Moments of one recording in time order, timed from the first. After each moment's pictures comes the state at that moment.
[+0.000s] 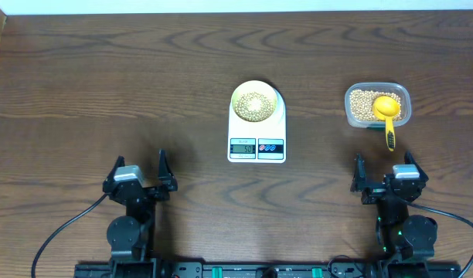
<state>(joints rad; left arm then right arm) 0.00 0.01 0.01 -0.06 -0.06 -0.13 0.04 0.01 0.01 -0.07 0.02 -0.06</state>
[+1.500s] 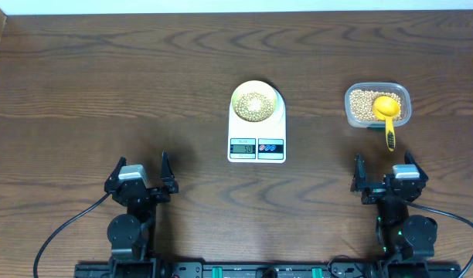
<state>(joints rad) 0.00 0.01 0.01 -0.11 -0.05 -0.08 0.04 0.01 0.01 -0.07 0.02 -0.06</state>
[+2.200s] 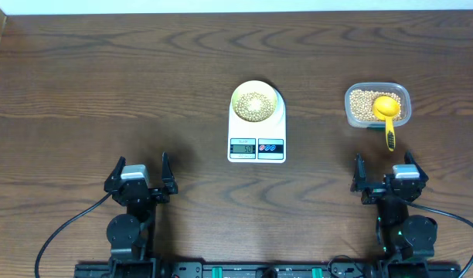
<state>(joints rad) 0.02 0.01 0.02 -0.11 -0.03 -0.02 0.04 0.01 0.01 -0.07 0.02 -0.06</state>
